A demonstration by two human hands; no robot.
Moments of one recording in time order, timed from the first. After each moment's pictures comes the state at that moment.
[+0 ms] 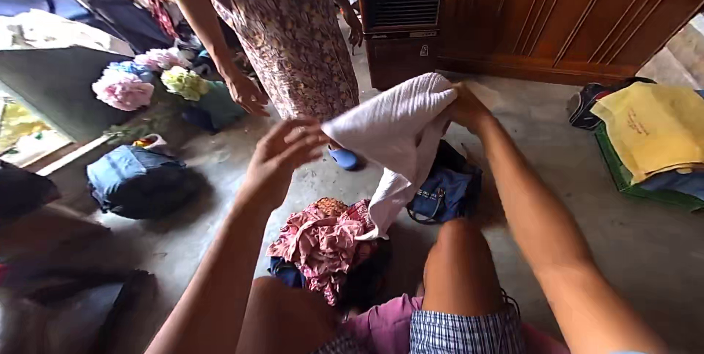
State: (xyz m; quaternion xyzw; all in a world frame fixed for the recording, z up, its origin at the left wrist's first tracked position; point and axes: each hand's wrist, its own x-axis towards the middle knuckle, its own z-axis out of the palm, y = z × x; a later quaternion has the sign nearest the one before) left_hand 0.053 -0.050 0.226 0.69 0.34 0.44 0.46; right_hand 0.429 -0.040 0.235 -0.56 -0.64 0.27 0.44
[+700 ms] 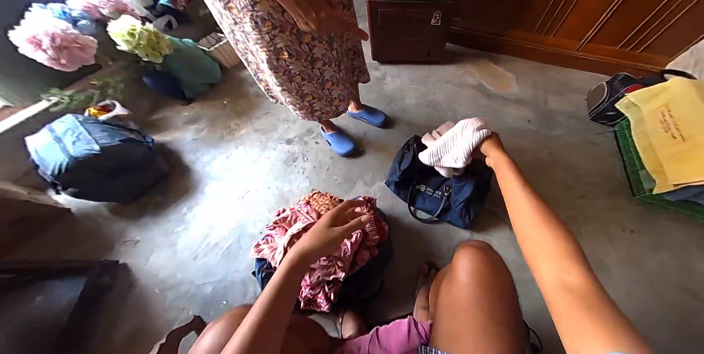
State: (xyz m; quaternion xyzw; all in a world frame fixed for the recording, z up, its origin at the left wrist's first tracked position) left_hand 0.062 -0.016 0.041 0.62 0.45 0.14 0.63; right_hand 0.520 0.057 0.005 -0.75 -0.31 0.36 0.47
